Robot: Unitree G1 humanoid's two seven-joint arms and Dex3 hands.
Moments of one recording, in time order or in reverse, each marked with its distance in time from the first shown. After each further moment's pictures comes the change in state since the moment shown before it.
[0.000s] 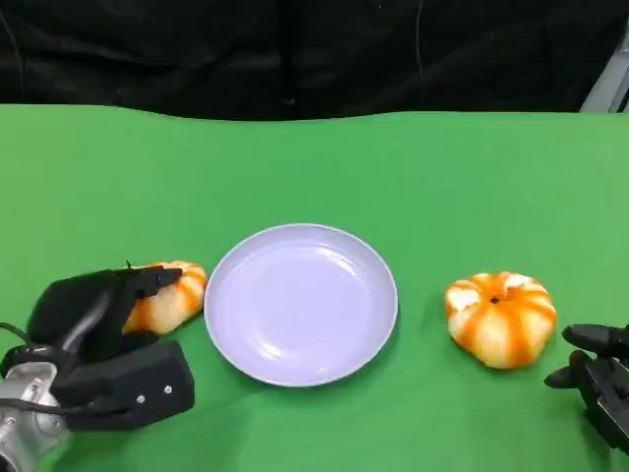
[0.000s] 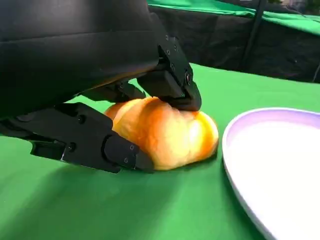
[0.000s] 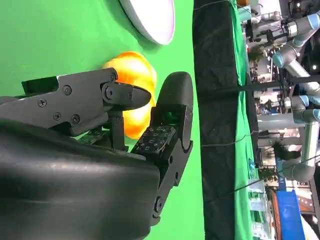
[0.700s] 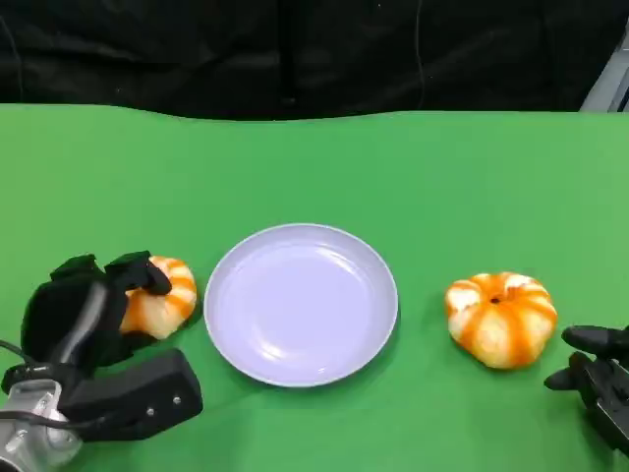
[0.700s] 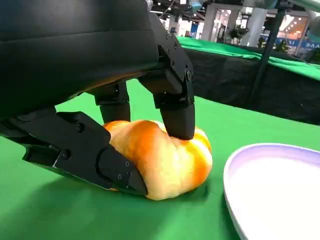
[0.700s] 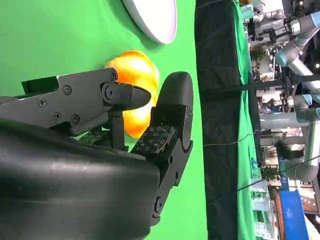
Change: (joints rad) left arm 0.009 -0.031 -0.010 0.042 0.021 -0.005 0.252; right arm -0.001 0.000 0.000 0.008 -0.002 0.000 -0.002
